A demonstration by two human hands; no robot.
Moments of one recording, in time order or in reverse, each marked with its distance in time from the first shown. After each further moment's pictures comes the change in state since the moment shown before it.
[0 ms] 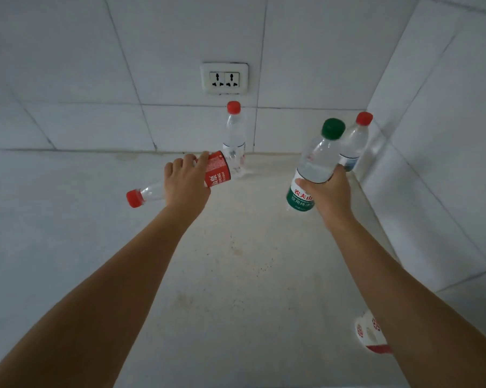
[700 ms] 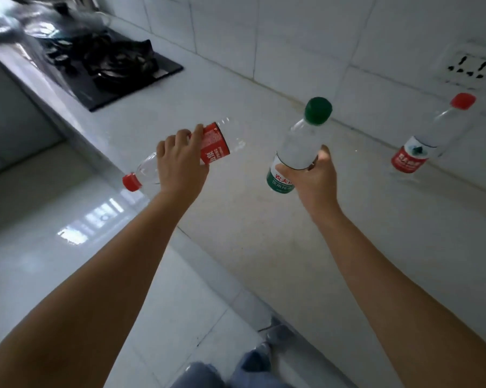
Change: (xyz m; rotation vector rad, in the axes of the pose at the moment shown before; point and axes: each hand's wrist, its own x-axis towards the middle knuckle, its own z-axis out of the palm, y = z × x) left_hand -0.218 -0.169 -0.083 0.142 0.211 -0.696; right_hand -0.186 -0.070 0.181 0.085 -0.767 -0.309
